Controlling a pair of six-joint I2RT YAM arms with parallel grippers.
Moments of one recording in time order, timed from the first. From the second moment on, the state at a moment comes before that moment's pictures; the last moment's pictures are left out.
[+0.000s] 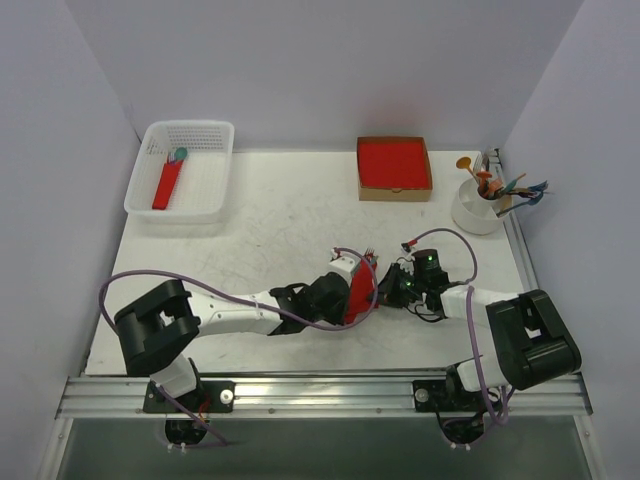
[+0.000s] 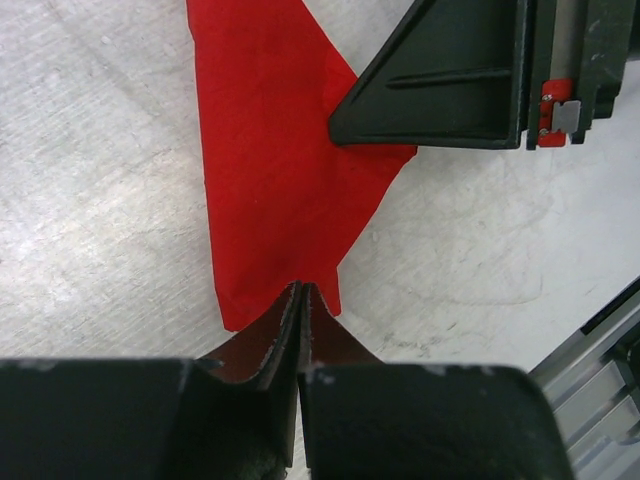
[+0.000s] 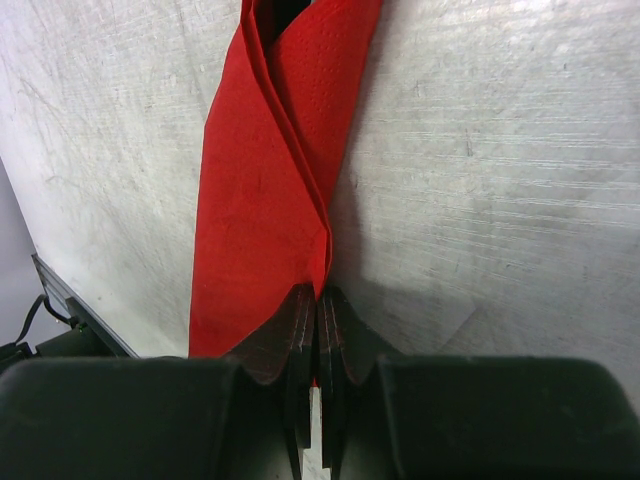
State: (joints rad) left arm -1.14 1.61 0.86 0.03 -0.25 -0.59; right arm 0.30 1.41 0.37 0.19 -0.47 0.70
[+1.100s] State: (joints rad) left arm -1.13 1.55 0.81 -0.01 -0.30 -0.66; right arm 0.30 1.38 0.39 0.12 -0.43 0.67
